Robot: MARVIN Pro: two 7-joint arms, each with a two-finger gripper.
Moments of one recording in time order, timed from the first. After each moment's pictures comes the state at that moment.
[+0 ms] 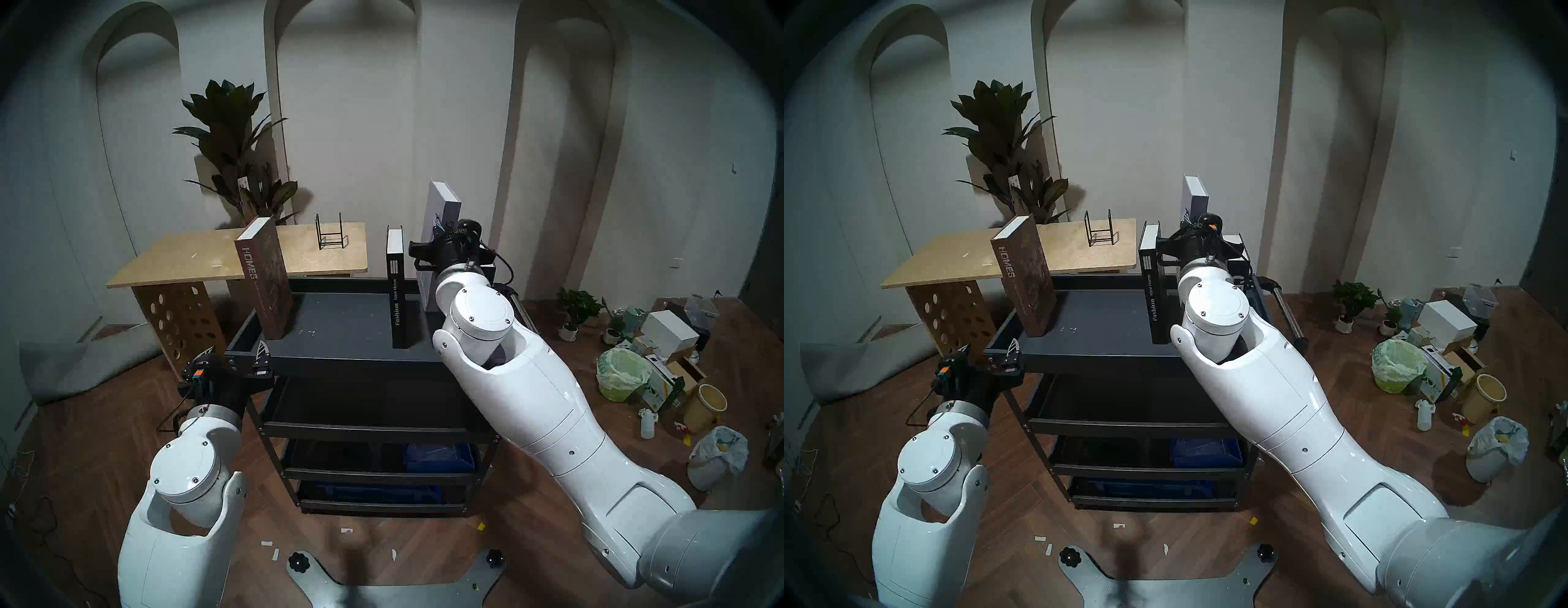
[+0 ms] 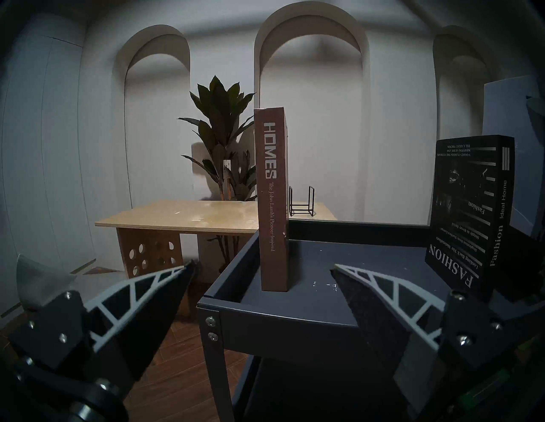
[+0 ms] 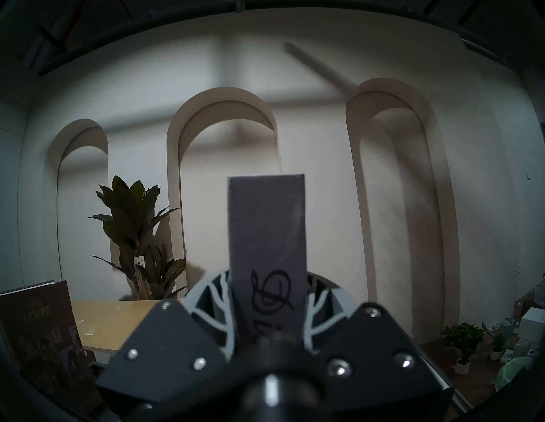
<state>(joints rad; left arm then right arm) 1.95 -1.33 -1.64 -2.12 -0.25 0.20 0.26 -1.06 -1.33 0.98 -1.66 0.44 0.09 -0.60</state>
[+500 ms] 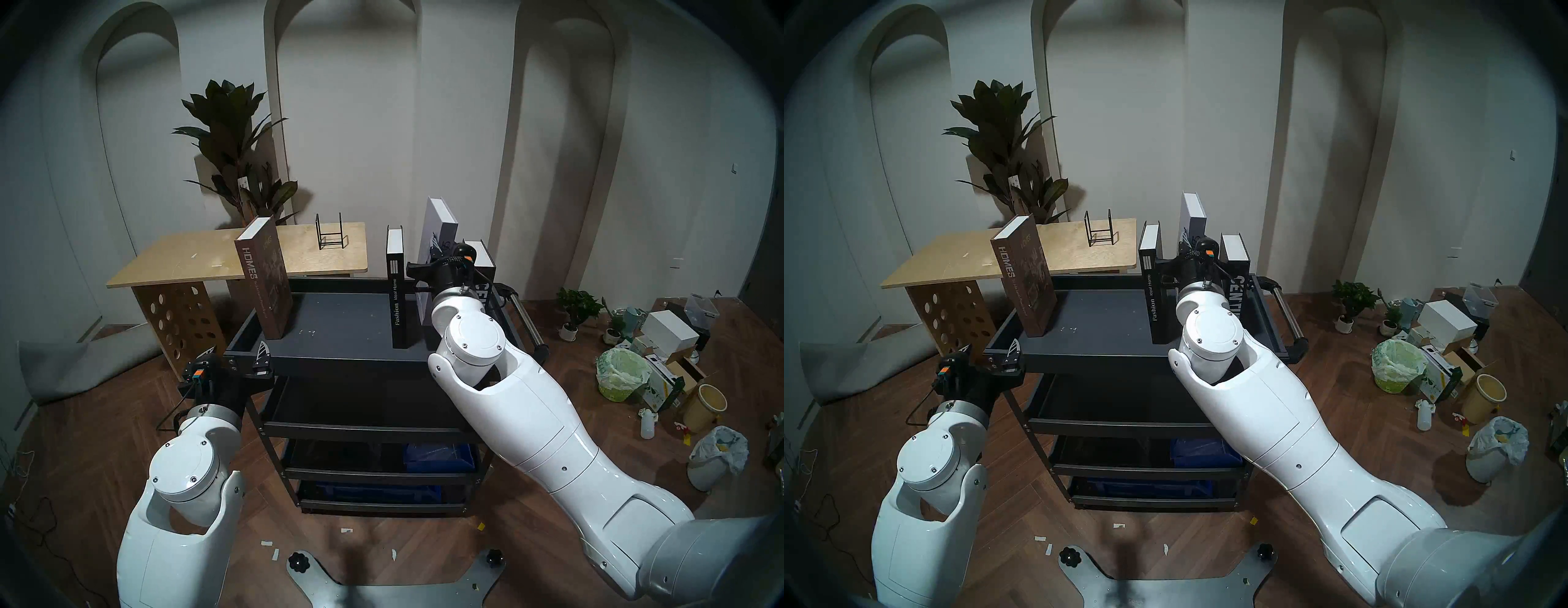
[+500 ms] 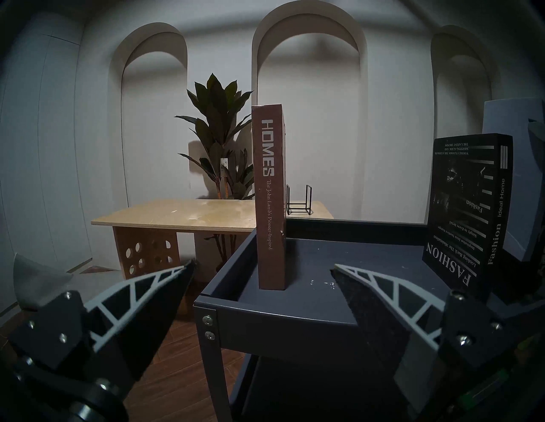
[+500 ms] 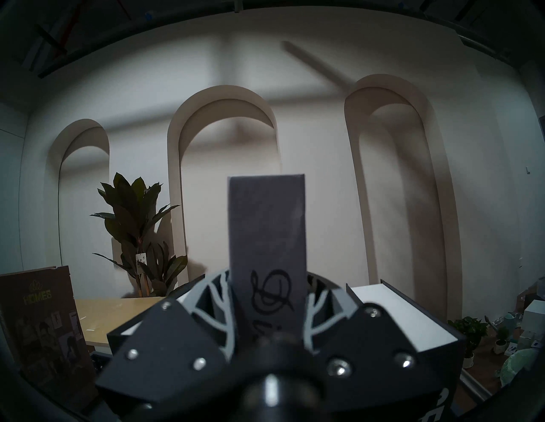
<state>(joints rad) 1.95 -1.33 -1.64 -2.11 -0.26 0.20 0.24 -1.10 -1.33 0.95 -1.58 0.40 -0.03 -0.60</state>
